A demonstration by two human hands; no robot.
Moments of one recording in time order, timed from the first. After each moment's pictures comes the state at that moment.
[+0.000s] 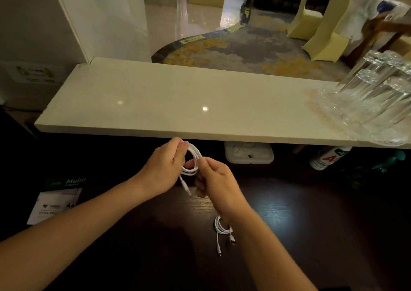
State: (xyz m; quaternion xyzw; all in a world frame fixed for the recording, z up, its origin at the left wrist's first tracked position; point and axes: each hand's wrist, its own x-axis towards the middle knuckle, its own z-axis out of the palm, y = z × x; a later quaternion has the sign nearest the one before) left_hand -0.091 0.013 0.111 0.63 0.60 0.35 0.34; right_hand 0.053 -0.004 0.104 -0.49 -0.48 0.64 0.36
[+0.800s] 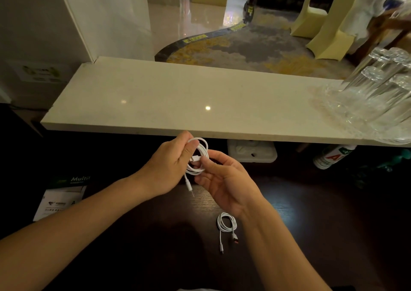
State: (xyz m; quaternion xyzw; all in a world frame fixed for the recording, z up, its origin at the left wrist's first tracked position) left_hand -0.092 0.005 0.127 0.69 0.54 0.35 0.35; right_hand 0.068 -0.002 0.121 -0.36 -0.27 0.80 0.40
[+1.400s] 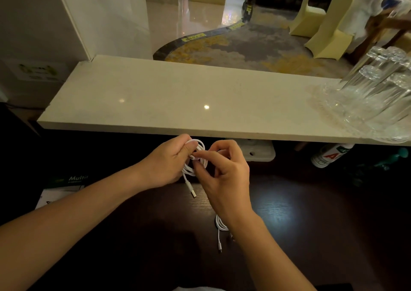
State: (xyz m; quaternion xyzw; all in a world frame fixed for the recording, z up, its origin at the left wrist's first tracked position) left_hand -0.093 0.012 0.130 0.58 0.53 0.31 0.53; right_hand 0.058 -0.016 0.108 -0.49 -0.70 0.20 0.47
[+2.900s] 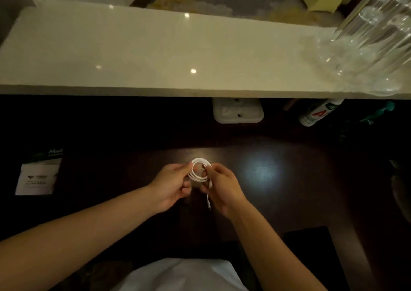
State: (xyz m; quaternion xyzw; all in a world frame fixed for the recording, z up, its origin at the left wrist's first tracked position) left_hand -0.033 -0.045 0.002 0.17 0.56 0.33 0.74; right_hand 0.102 -0.050 0.000 -0.59 -0.22 0.69 0.36
